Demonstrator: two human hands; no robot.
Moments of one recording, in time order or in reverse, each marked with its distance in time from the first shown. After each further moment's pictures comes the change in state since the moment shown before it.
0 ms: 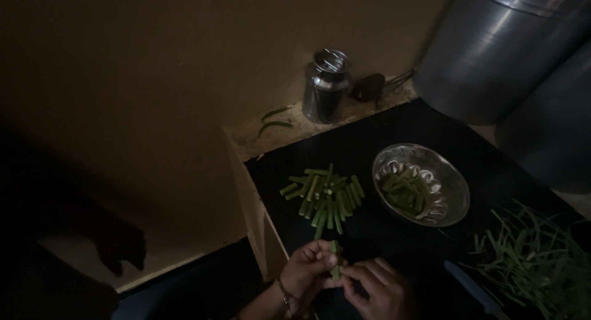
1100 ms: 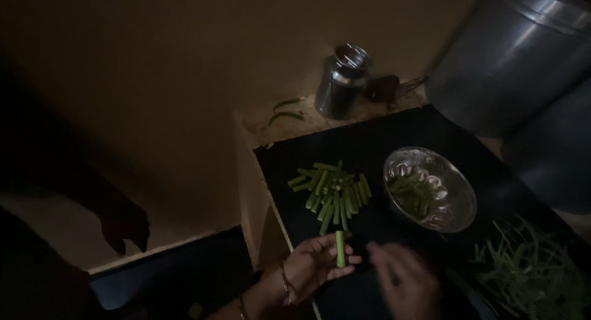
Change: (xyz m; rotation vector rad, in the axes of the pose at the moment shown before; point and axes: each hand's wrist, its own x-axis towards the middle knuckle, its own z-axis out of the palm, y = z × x) left_hand -0.018 0.021 0.027 0.008 -0.090 -0.040; right_hand 0.000 0.004 -0.021 -0.176 0.145 0.323
